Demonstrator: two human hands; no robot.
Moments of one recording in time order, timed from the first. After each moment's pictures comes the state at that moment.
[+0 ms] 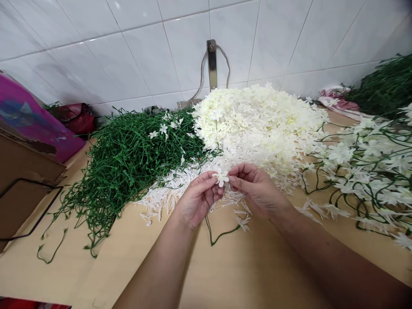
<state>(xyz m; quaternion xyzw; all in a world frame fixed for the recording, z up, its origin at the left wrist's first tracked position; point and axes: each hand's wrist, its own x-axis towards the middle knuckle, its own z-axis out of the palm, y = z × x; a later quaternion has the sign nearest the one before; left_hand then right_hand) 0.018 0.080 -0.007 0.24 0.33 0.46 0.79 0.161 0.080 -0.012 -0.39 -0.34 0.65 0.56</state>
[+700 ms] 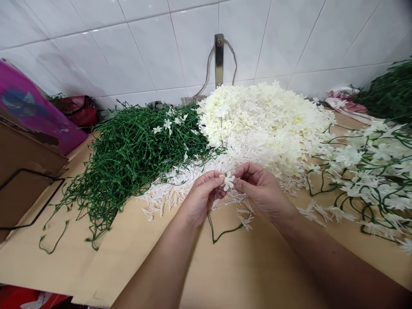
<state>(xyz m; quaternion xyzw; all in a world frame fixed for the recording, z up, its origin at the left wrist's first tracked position) 0.023 0.078 -0.005 0.33 0.40 0.45 0.73 0.157 0.076 -0.006 -0.39 -0.40 0.61 0.56</state>
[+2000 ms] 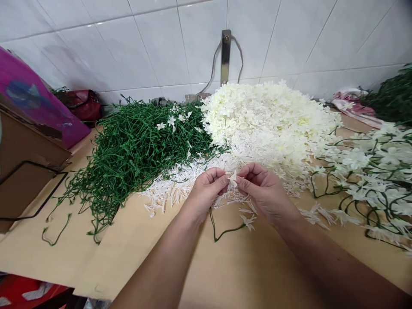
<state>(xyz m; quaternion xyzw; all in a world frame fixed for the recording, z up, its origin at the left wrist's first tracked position) 0.024 0.076 -0.003 0.40 0.45 0.46 0.66 0.153 0.071 -0.008 -0.41 -0.43 0.58 0.56</state>
